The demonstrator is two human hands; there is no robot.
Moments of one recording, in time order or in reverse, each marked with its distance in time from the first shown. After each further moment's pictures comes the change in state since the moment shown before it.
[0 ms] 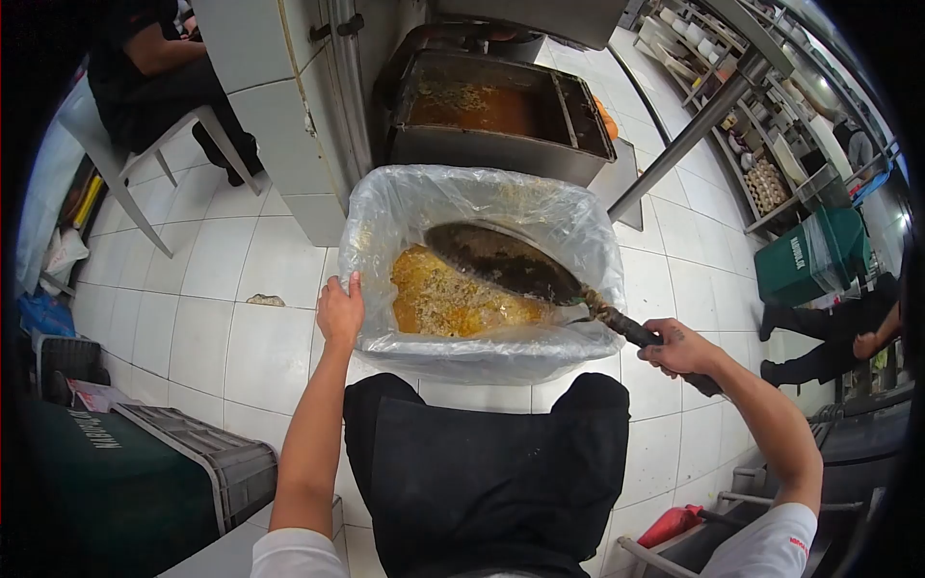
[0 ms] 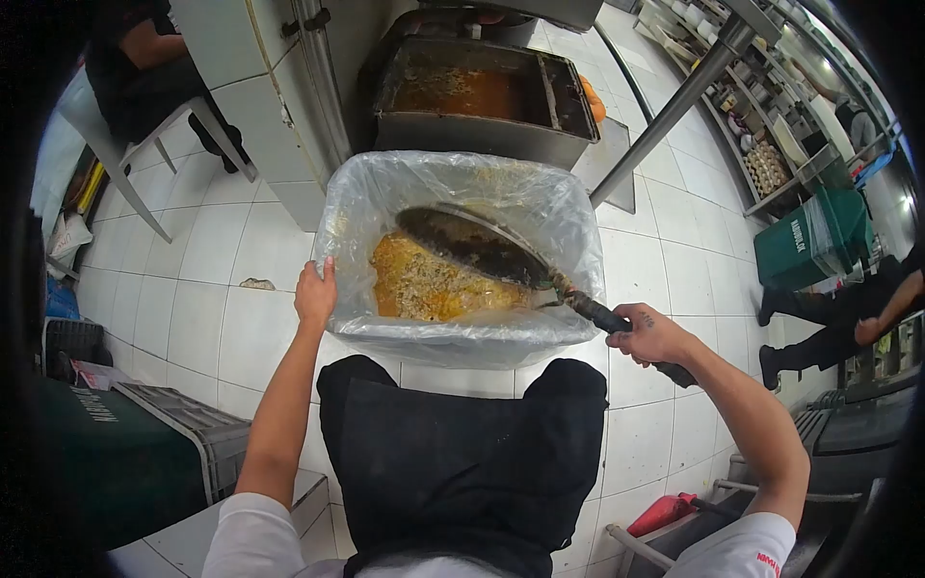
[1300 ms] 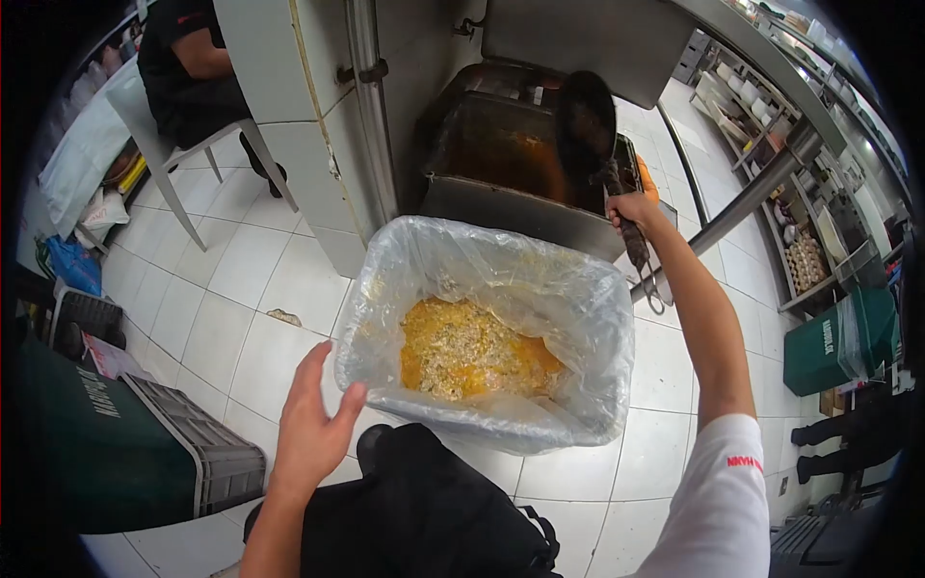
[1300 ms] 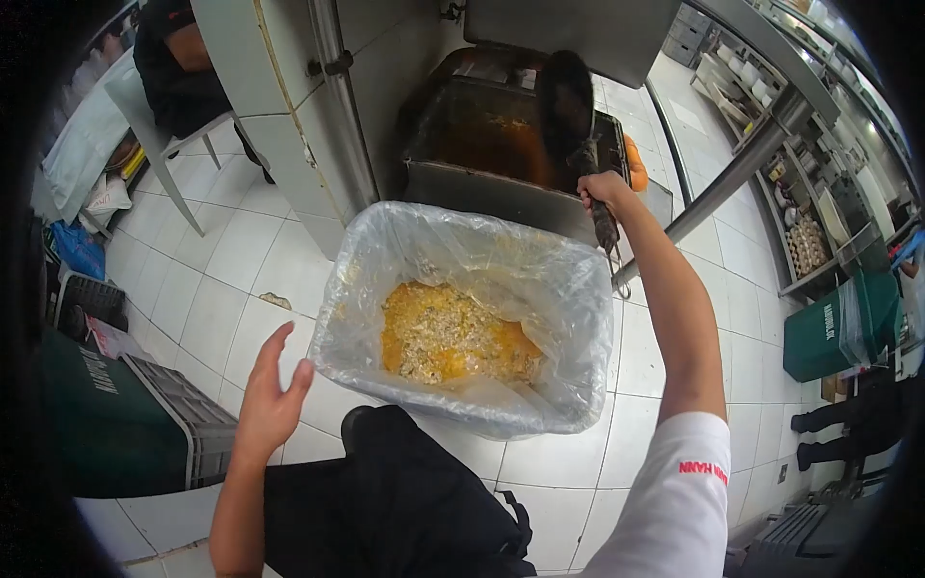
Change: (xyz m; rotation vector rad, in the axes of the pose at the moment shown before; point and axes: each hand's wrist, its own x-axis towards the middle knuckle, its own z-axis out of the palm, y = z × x) left_hand -0.106 0.109 -0.181 -0.258 -0.116 0.250; right_hand 0.272 -0.130 -0.176 0.539 0.283 -0.245
